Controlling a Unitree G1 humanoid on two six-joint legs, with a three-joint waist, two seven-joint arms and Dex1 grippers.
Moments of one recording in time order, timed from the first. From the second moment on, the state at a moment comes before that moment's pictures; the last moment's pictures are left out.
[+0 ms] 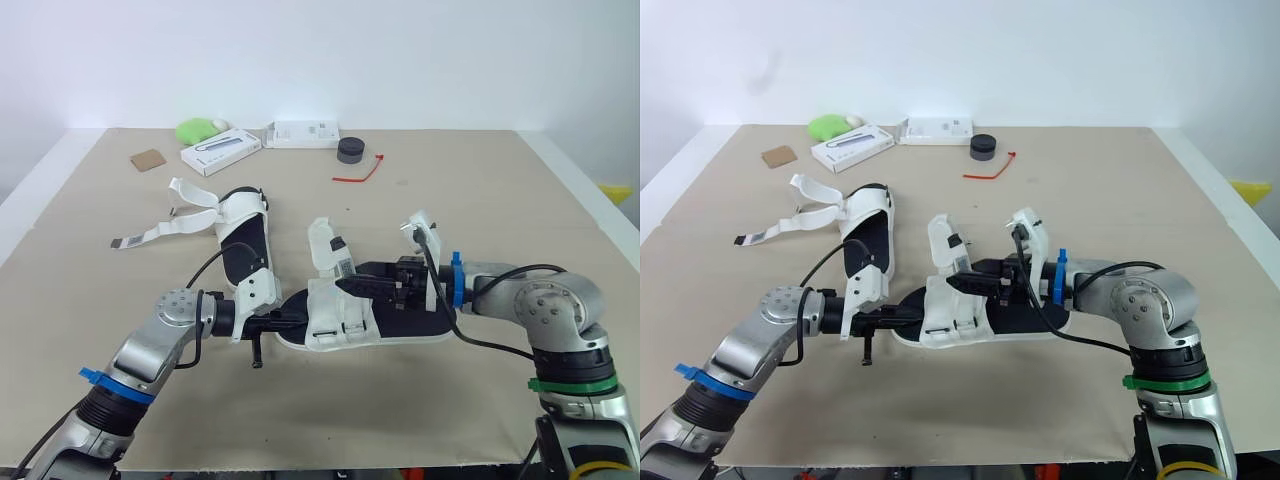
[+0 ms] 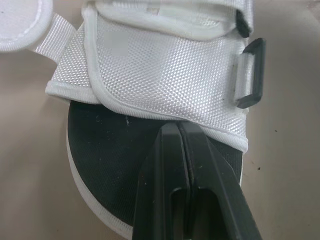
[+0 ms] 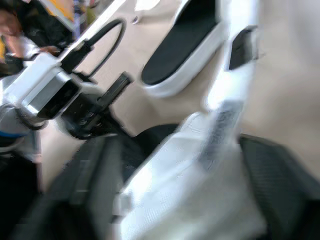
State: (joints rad) left arm -0.35 0.56 -0.27 -0.14 -0.29 0.37 -1.07; right arm -0.55 -0.64 -0.01 -0.22 0.92 1.14 0.62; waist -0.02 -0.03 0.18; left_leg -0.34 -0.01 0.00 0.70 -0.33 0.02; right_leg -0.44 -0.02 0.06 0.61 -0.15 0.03
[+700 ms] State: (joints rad) left arm -0.35 0.56 -0.27 -0.14 -0.29 0.37 -1.08; right arm -0.76 -0.58 0.13 0.01 0.64 1.01 0.82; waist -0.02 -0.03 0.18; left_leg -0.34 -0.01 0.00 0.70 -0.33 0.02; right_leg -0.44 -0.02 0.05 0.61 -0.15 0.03
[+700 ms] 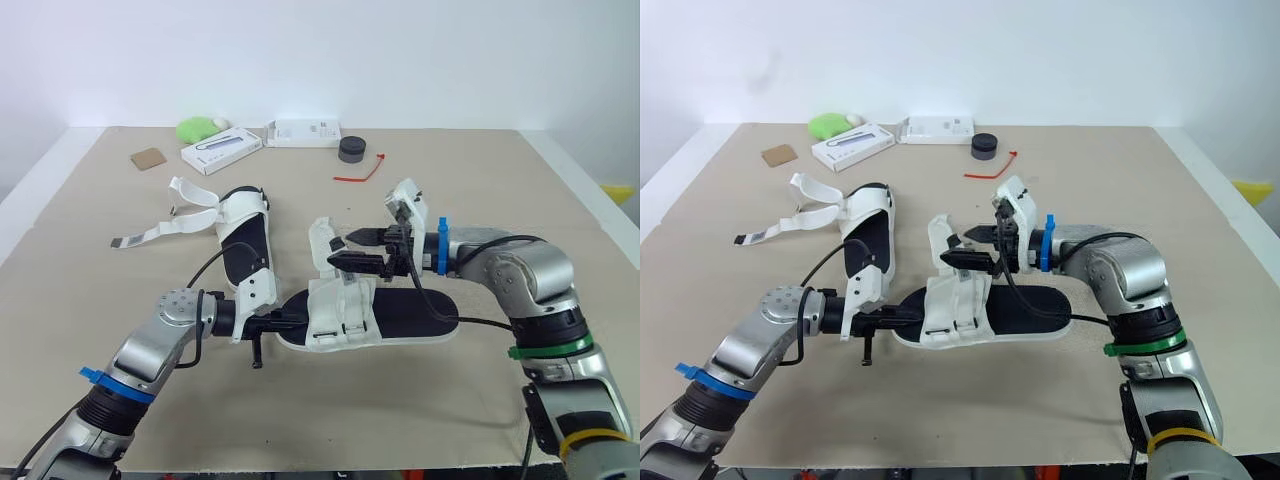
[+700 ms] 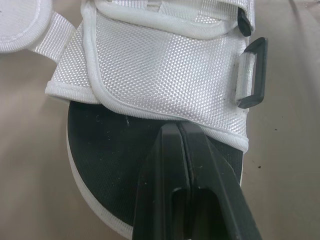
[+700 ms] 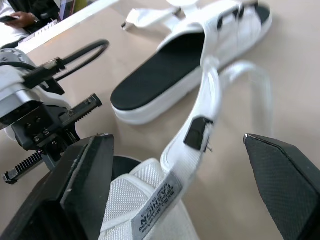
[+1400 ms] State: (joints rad) left arm -0.35 0.56 -0.27 -0.15 -0.29 0.37 -1.07; right arm -0.80 -0.57 0.10 0.07 0.64 1.15 0.84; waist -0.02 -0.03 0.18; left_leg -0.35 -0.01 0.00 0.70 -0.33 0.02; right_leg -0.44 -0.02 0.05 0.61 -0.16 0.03
